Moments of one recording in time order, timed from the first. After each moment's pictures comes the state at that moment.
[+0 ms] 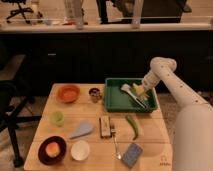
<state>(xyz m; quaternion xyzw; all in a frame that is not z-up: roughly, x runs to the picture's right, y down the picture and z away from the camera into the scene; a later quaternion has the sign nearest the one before) 0.244 0.017 0.919 -0.29 0.02 0.50 0.81</state>
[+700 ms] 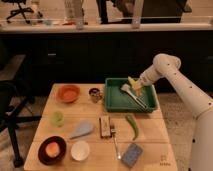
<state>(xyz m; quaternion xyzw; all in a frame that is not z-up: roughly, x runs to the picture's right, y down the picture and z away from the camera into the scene) 0.200 -0.020 0.861 -0.27 -0.09 0.48 0.83</state>
